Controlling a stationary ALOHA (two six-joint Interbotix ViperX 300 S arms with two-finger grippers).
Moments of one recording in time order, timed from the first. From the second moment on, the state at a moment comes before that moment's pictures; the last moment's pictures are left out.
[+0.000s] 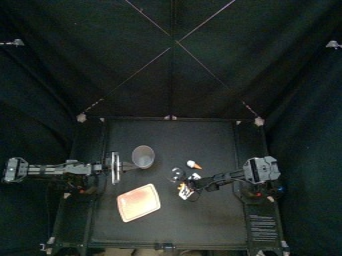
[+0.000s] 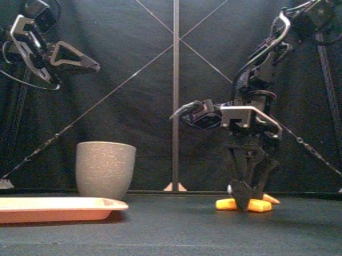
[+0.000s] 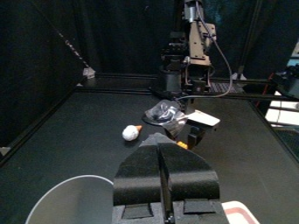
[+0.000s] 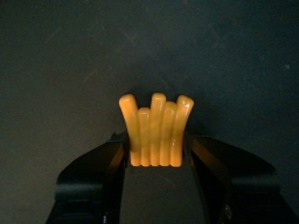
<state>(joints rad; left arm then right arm) 0.13 -0.85 1.24 0.01 -0.35 0.00 0.07 0.17 0.55 -0.19 0.57 0.90</state>
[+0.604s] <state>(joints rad) 0.13 -0.85 1.25 0.01 -0.35 0.00 0.03 0.17 0.21 -0.57 0.60 0.91</state>
